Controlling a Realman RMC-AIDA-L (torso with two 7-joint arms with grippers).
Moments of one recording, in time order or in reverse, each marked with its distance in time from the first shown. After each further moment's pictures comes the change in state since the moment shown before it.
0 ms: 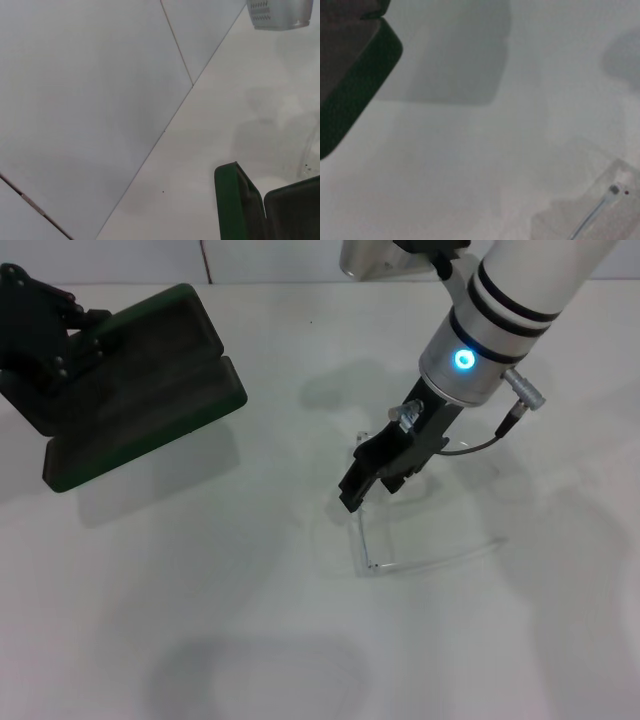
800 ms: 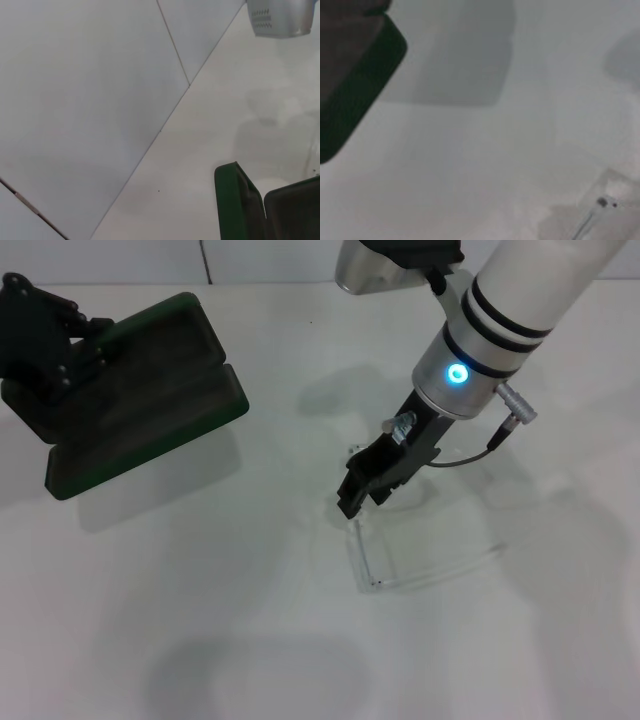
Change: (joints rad) left arm 0.012 -0.012 0.000 0.000 0.000 0.000 0.015; right arm -0.017 0.000 -0.086 -0.003 0.088 0.037 -0.003
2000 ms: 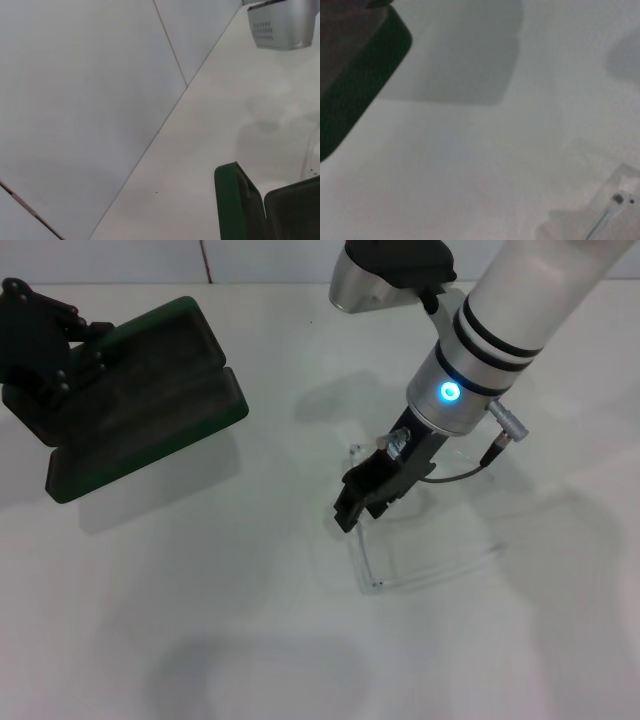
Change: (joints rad) left arm 0.005 -0.002 -0.015 -0.024 -0.020 0.001 0.039; right arm 0.009 0.000 -0.126 0.047 0.122 0.056 0.003
